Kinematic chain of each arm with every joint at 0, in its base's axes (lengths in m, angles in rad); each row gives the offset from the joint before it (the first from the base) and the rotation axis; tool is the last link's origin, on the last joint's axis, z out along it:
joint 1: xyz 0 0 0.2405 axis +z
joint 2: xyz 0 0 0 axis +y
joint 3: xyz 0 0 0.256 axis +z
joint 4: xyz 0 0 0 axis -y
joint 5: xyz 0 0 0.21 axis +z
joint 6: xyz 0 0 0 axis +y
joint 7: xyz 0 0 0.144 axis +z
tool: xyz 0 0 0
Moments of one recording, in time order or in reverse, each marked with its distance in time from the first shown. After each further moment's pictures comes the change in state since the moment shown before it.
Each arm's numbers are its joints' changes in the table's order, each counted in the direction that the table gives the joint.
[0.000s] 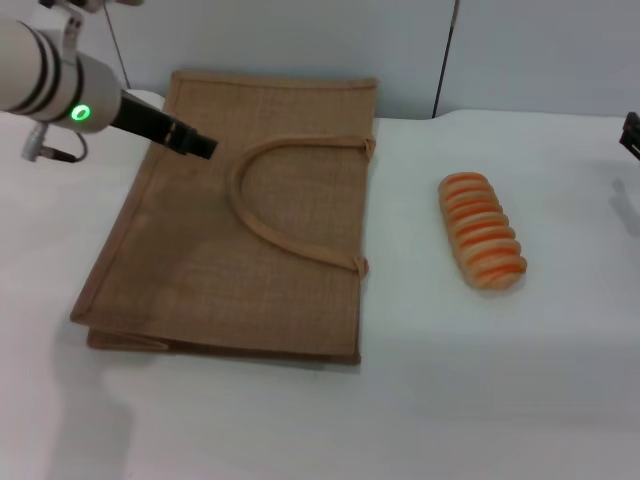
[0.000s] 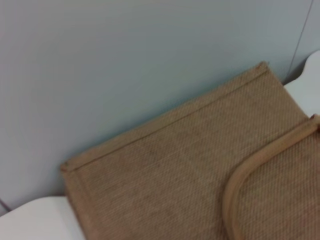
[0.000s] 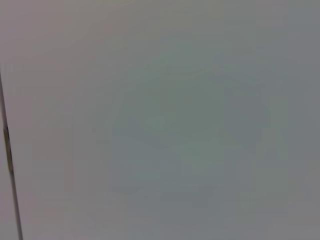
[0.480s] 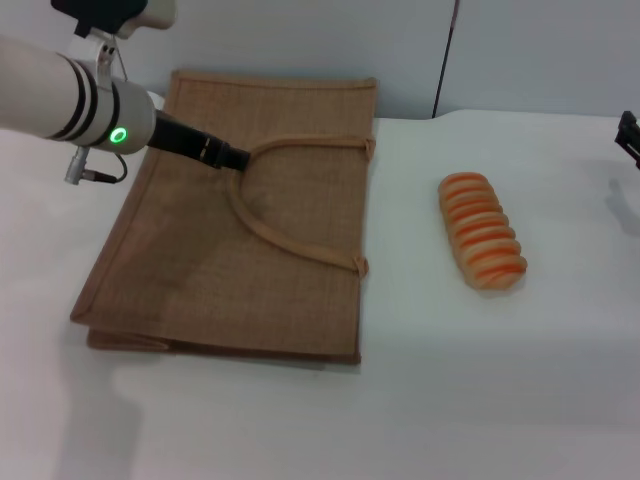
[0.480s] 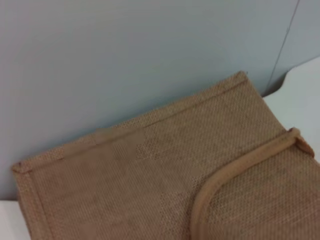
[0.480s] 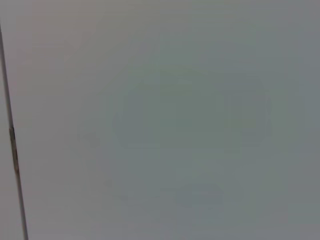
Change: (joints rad) left arm -0.023 -0.025 0.005 0.146 -0.106 0.124 0.054; right arm 0.005 0.002 -0.005 -0.001 0.000 -0.003 0.002
